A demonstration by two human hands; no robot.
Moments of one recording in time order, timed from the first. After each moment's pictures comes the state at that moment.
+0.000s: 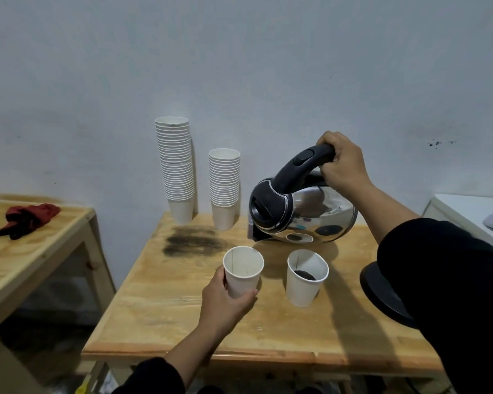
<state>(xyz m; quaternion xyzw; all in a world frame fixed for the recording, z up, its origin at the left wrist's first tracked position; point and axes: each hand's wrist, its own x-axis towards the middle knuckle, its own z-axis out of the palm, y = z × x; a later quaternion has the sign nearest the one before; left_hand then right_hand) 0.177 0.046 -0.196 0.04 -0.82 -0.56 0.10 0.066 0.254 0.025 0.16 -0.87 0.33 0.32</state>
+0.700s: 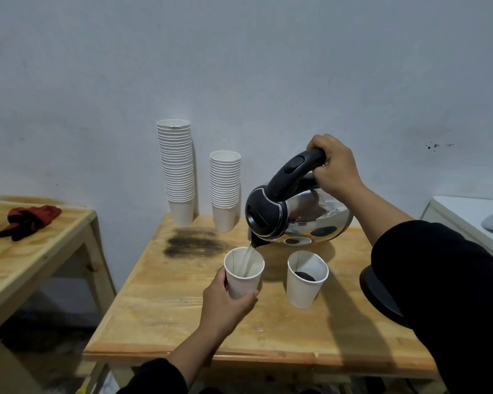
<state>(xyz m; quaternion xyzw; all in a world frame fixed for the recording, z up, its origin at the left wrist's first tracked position) 0.178 0.045 -0.197 0.03 -0.82 -0.57 0.11 0.065 0.245 0.024 0.19 -0.88 0.31 0.32</state>
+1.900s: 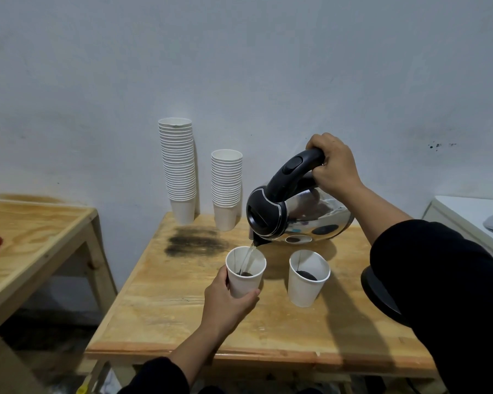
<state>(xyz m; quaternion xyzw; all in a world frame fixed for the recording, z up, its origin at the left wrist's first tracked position) 0.176 0.045 -0.200 0.03 -0.82 -0.56 0.11 0.058 0.242 0.020 0.19 -0.88 0.26 0.34</state>
